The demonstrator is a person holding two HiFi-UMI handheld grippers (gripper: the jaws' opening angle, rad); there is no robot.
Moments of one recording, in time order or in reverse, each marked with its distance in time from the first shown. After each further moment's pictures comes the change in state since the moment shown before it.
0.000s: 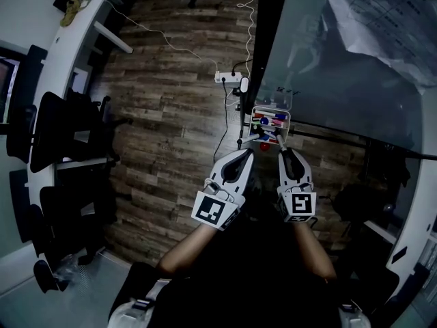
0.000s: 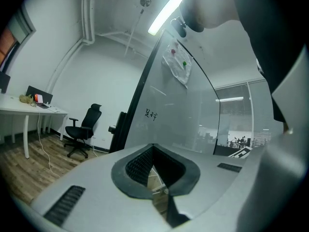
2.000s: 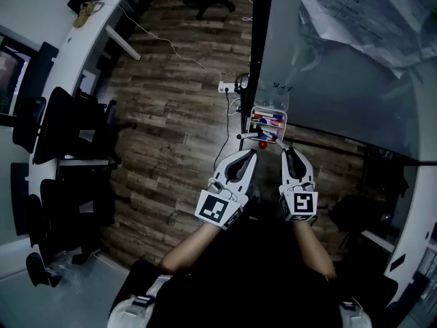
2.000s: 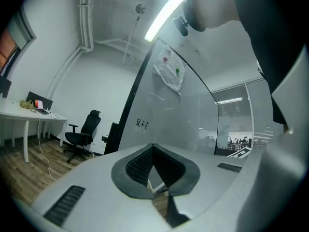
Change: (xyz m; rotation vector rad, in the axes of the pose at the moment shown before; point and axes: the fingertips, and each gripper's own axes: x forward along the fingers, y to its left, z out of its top) left arm -0.012 -0.030 0.019 0.037 -0.070 0.005; right arm -0.024 -0.004 0.032 -0.044 -0.102 0.010
